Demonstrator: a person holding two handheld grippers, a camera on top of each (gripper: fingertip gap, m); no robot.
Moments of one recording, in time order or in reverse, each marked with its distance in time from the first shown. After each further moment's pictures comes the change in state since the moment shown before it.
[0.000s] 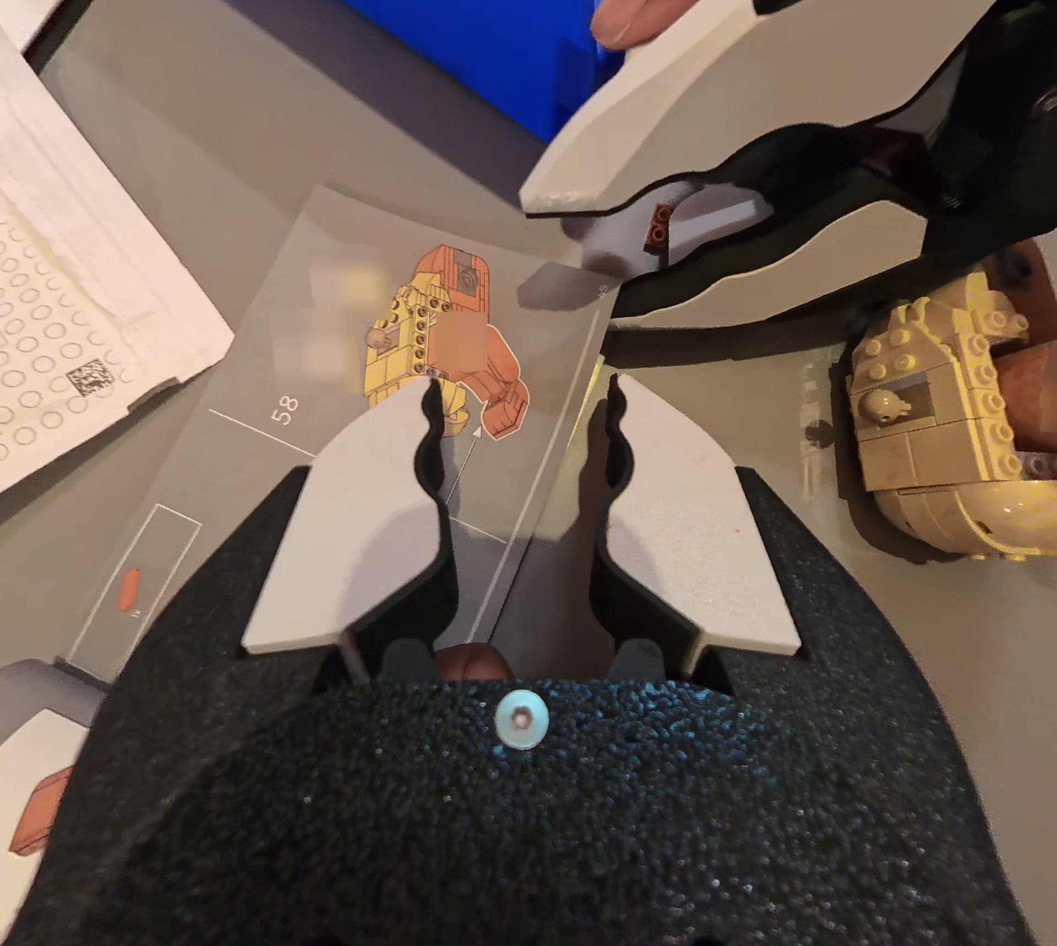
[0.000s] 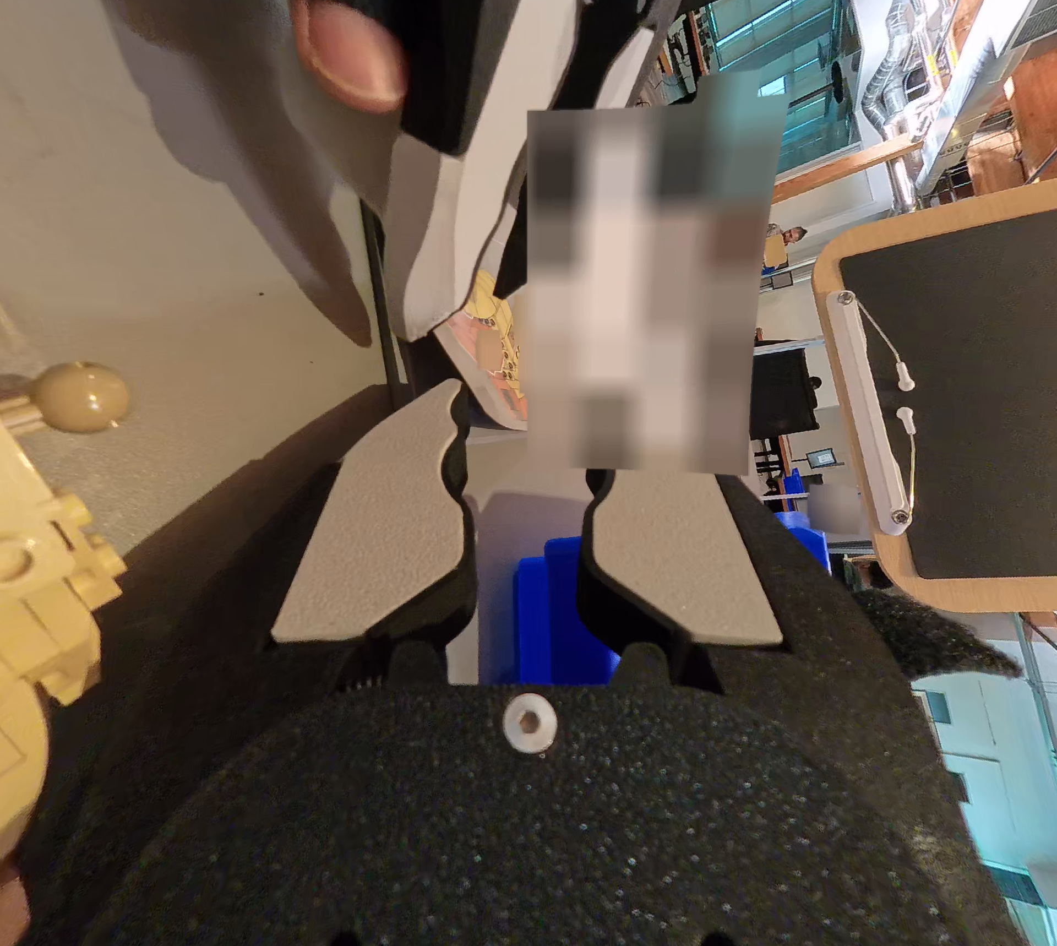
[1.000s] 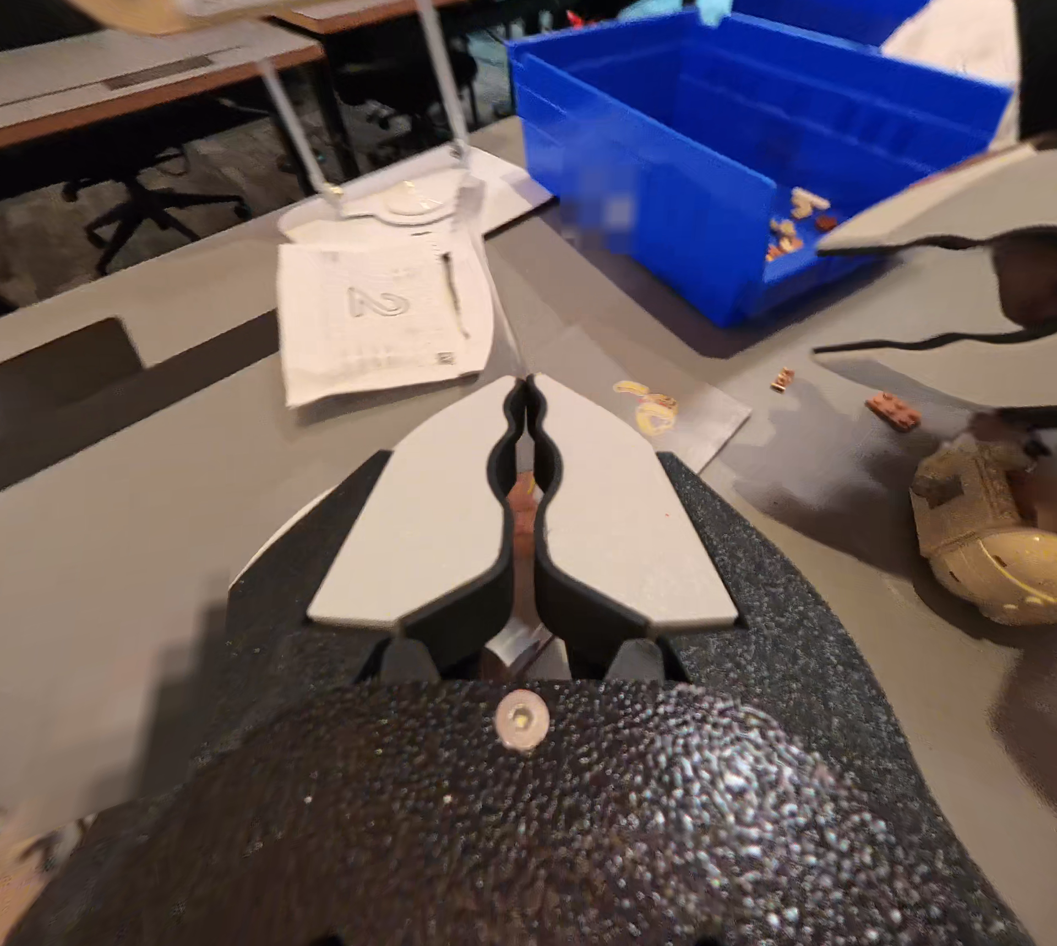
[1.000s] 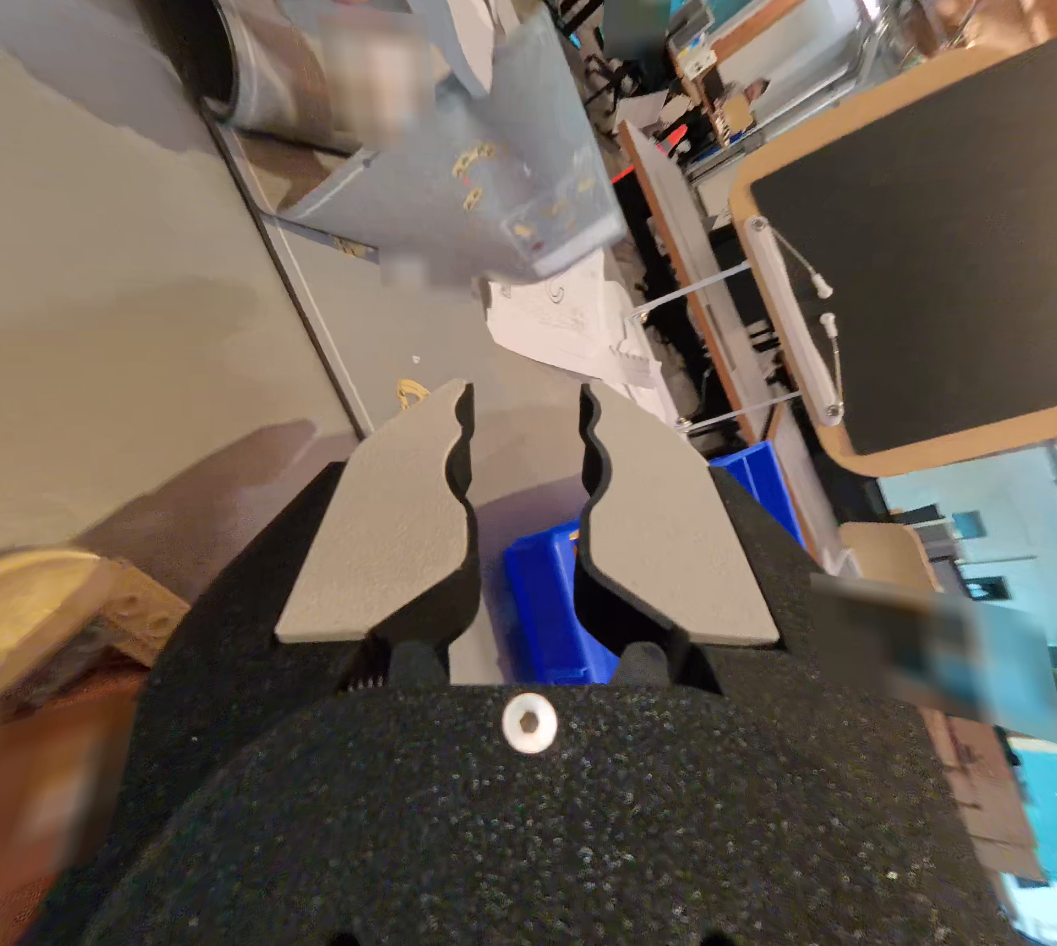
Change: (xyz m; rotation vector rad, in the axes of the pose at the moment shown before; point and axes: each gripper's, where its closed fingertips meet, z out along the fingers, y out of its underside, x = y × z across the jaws) left arm -0.061 -0.004 -0.115 0.485 -0.348 -0.192; right arm 0.032 -0.047 -0.038 -0.145 0.125 0.218
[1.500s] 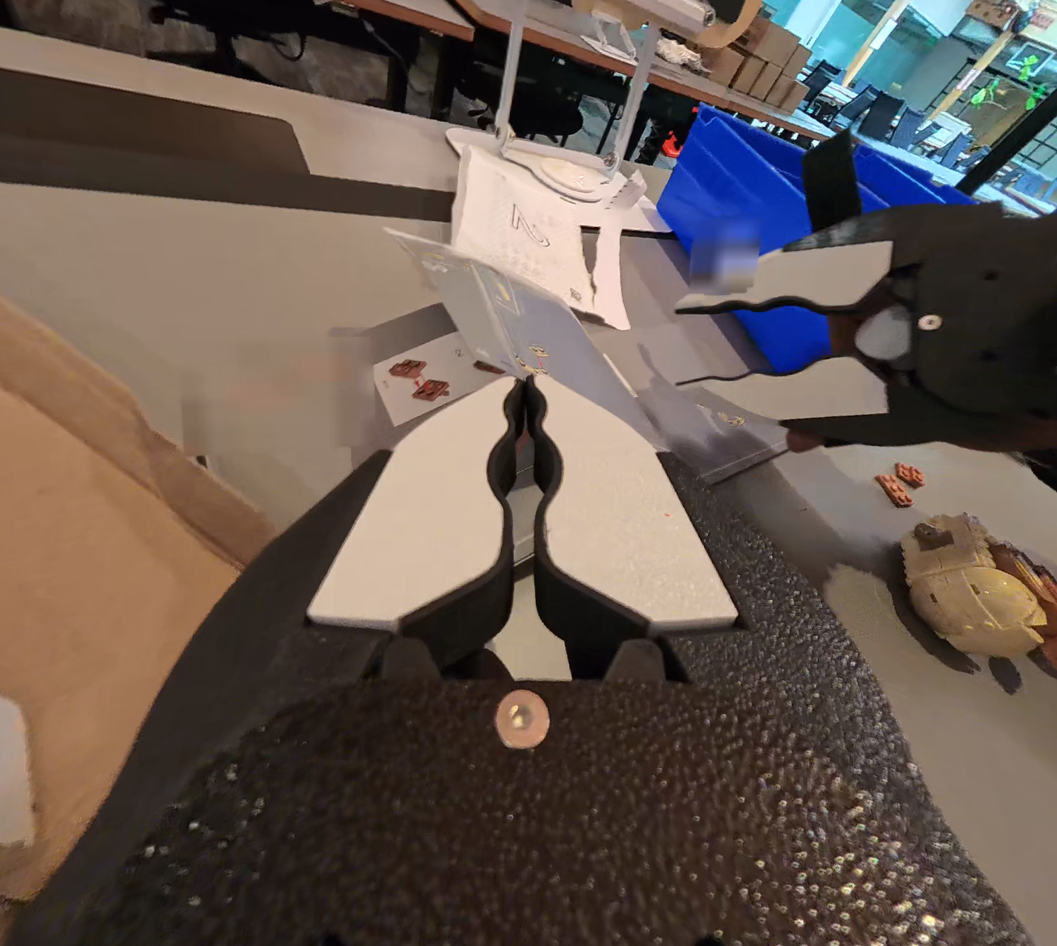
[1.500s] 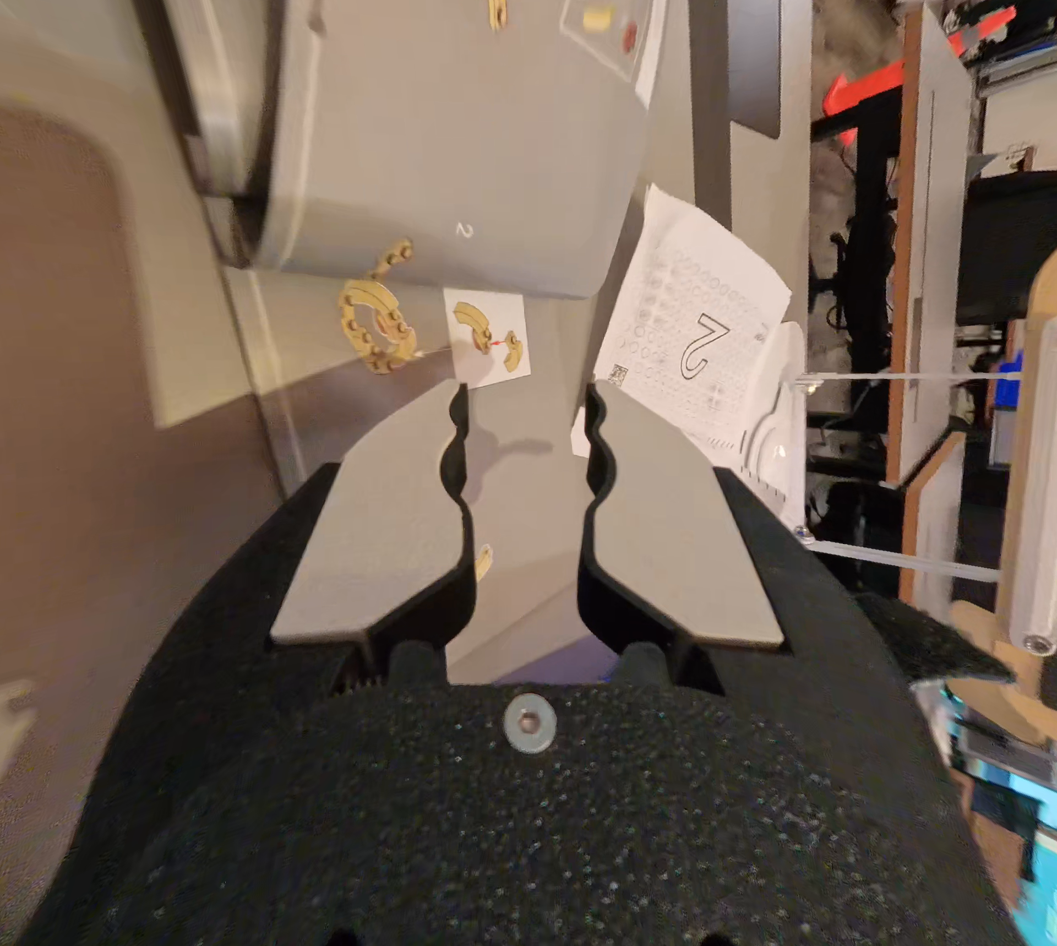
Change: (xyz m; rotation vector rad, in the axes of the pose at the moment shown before) left arm -0.071 0.053 -0.063 0.095 -0.126 -0.441; right arm -0.041 -0.023 0.111 -0.230 -0.373 -0.125
